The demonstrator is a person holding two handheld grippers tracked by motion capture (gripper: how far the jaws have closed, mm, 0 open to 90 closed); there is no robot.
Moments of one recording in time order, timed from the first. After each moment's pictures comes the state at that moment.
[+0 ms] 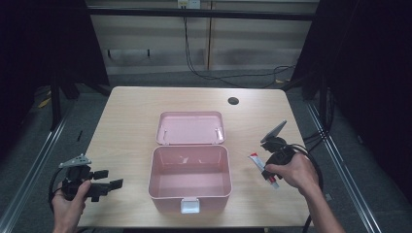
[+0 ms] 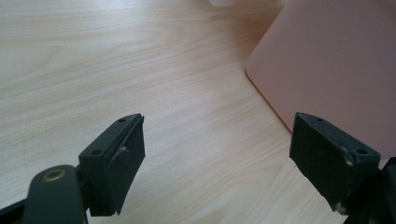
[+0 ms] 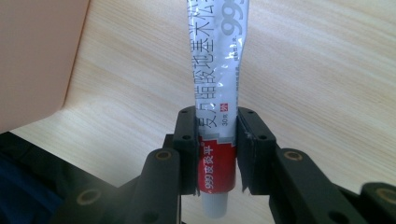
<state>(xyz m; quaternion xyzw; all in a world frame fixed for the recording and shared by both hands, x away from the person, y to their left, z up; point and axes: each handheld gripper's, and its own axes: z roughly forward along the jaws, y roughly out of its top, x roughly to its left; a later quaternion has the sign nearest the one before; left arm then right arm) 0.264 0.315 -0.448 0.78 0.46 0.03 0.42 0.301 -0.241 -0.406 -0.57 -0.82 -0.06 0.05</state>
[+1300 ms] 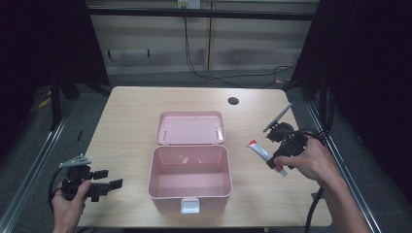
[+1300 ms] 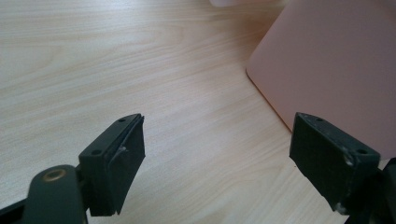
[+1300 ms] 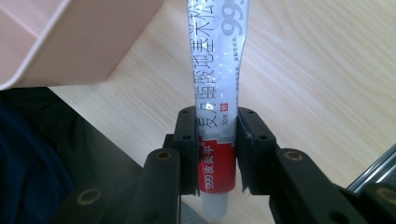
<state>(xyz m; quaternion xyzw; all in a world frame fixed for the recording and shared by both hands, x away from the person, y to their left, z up) 0.264 0.316 -0.448 0.78 0.46 0.03 0.42 0.285 -0.229 -0.324 -0.46 -0.89 -0.08 -0.01</state>
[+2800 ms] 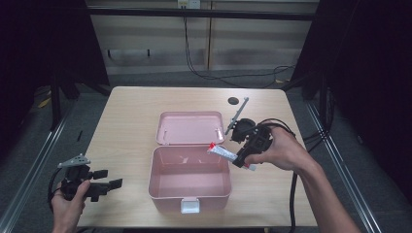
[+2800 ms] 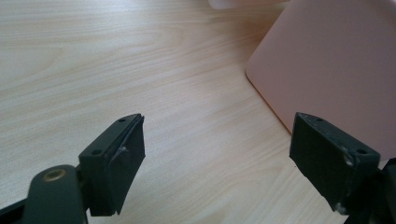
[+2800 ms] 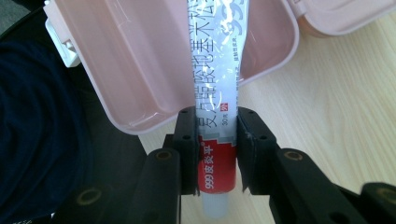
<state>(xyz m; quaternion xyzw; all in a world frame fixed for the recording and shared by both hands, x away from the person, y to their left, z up) 0.264 0.317 -0.447 0.78 0.46 0.03 0.42 0.290 -0.142 -0.298 -0.26 -0.96 -0.13 0.01</state>
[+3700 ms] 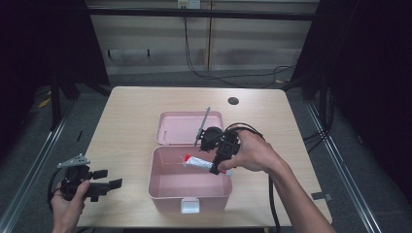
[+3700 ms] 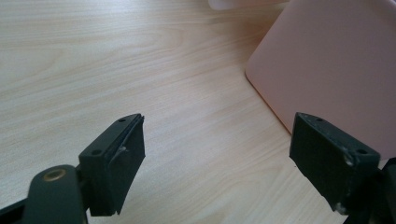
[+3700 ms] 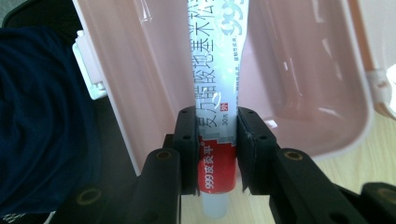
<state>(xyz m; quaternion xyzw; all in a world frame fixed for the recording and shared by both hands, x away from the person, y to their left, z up) 0.263 0.317 -0.447 0.78 0.46 0.03 0.42 0.295 -0.077 -0.318 -0.19 -0.98 -0.09 0.04</state>
